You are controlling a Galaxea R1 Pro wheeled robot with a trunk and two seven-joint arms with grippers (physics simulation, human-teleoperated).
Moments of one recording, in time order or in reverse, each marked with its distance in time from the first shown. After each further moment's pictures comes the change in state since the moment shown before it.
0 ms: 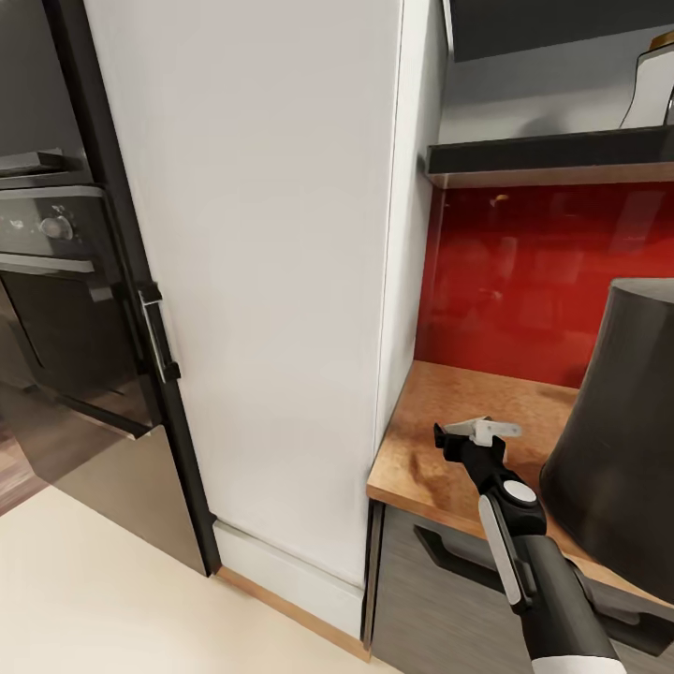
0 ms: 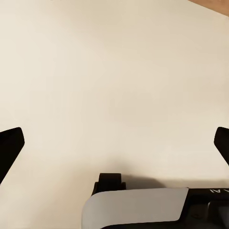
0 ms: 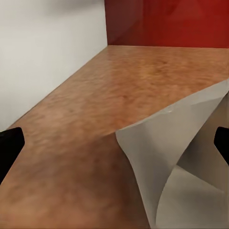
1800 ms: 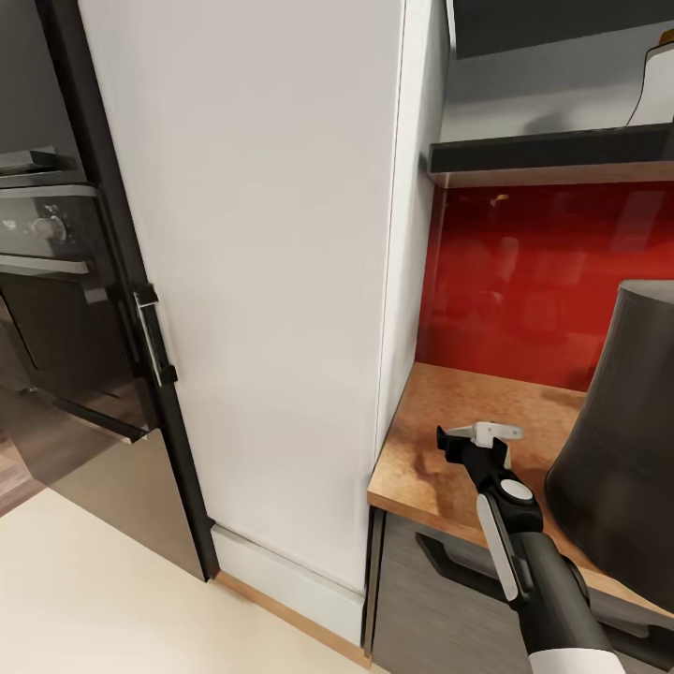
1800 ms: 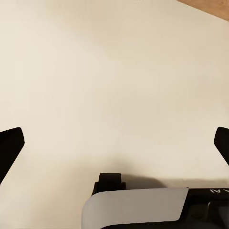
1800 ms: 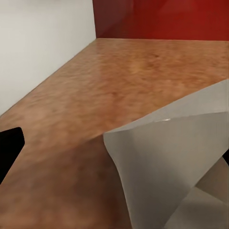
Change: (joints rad) left arm 0.000 0.000 0.000 0.000 0.000 0.000 0.000; right arm -0.014 0.000 -0.003 0.040 0.000 0.001 -0.042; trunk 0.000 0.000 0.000
